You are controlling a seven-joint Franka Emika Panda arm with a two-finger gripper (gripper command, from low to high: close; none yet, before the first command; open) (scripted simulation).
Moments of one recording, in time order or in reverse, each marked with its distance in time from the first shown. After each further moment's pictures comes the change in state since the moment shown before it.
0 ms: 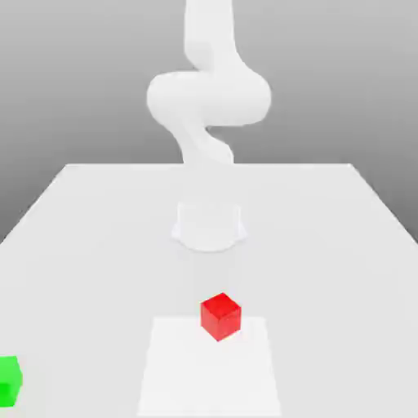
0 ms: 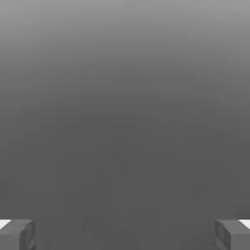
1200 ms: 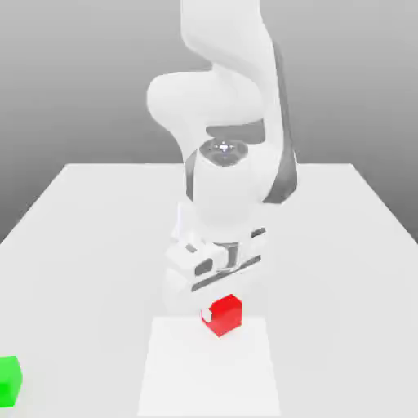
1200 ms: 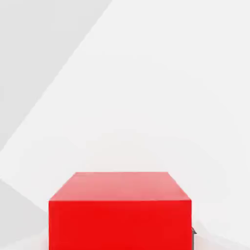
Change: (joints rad) arm 0.092 0.752 -0.042 -0.566 0.017 0.594 -0.546
